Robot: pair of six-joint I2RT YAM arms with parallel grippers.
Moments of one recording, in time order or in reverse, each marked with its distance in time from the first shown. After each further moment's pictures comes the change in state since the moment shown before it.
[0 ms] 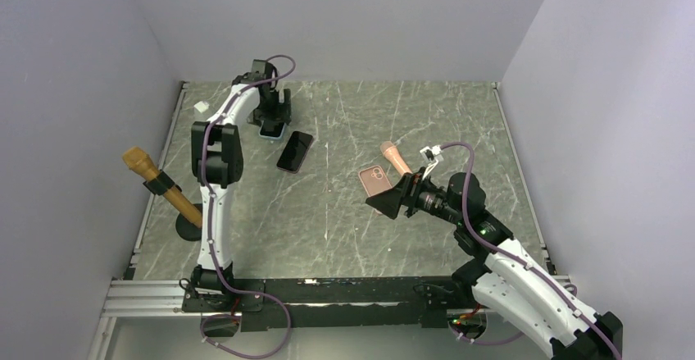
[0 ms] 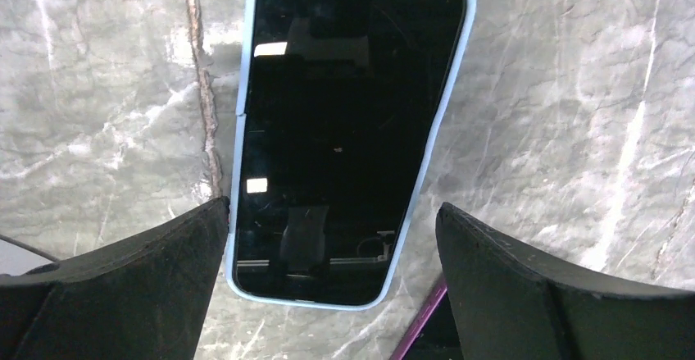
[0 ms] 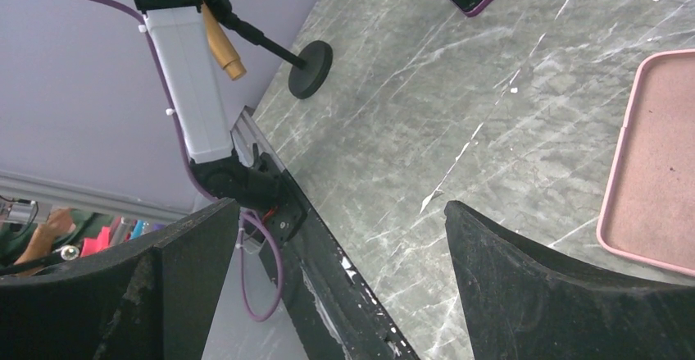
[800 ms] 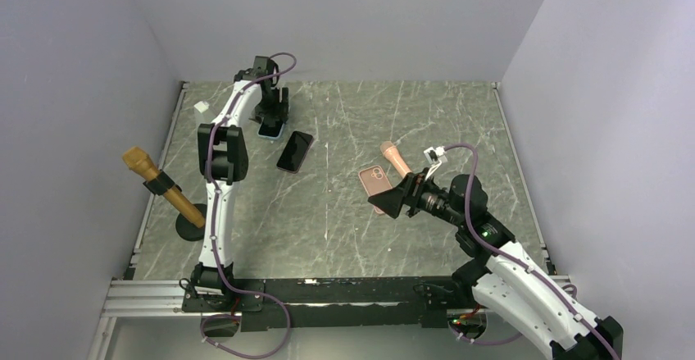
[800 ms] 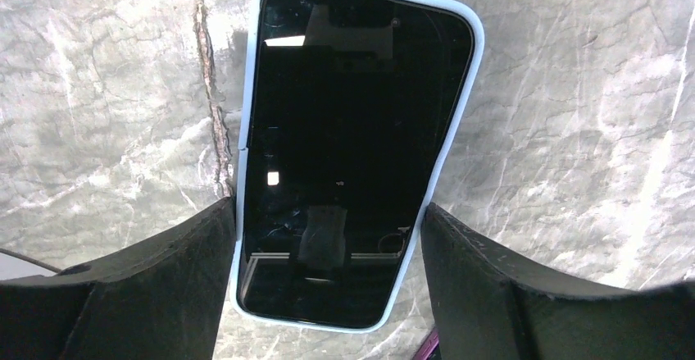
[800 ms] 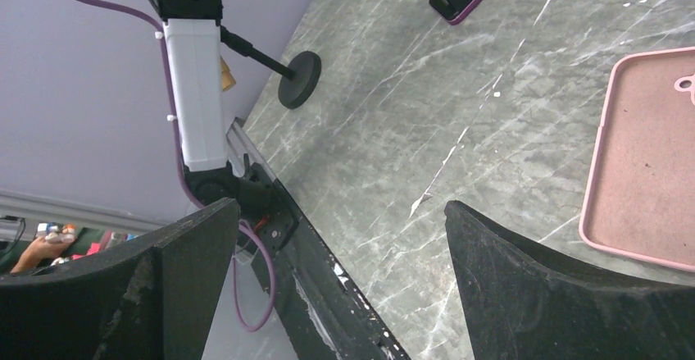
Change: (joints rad) left arm -0.015 0.144 0.259 -0.169 -0.031 0.038; right arm -0.010 -0.027 -0.011 -0.011 0.031 -0.001
